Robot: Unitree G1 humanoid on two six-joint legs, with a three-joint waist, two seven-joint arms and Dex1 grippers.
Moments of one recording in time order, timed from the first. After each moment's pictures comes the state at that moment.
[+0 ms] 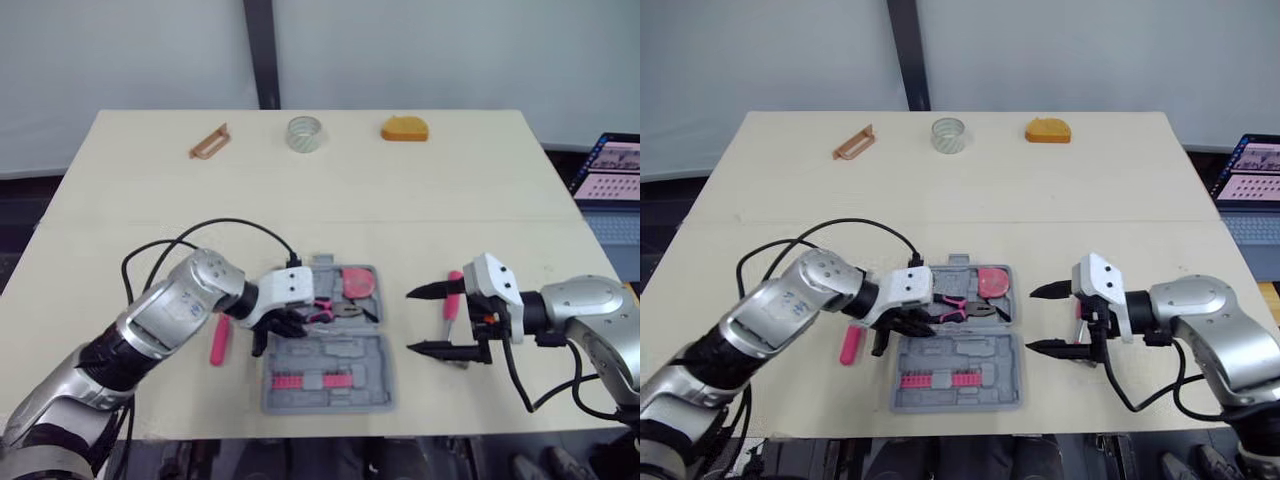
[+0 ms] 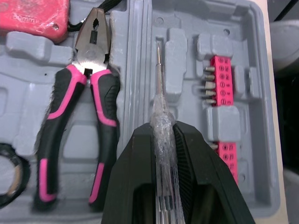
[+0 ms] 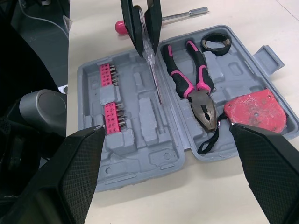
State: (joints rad) left arm -0.68 0.76 -0.54 -0.35 -0.16 0.94 -1.06; right arm -0.22 -0.93 -0.02 -0.35 0.52 0.51 1.24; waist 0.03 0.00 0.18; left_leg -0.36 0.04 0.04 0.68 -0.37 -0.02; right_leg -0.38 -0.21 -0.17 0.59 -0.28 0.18
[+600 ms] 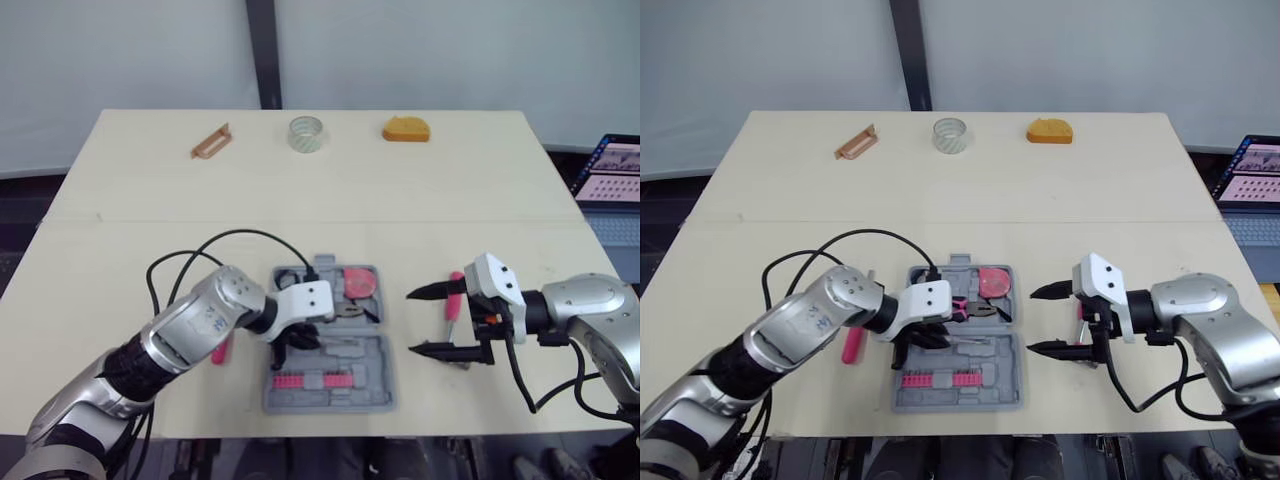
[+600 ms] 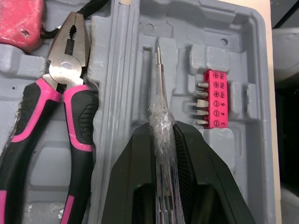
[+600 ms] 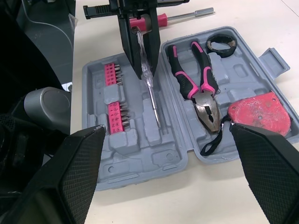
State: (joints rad) left arm -0.66 0.69 -0.60 -0.42 -0.14 1.04 -0.95; right arm -0.23 -0.94 -0.02 -0.35 0.52 0.50 1.25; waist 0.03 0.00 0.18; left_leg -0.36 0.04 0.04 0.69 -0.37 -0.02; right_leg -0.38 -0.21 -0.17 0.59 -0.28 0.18
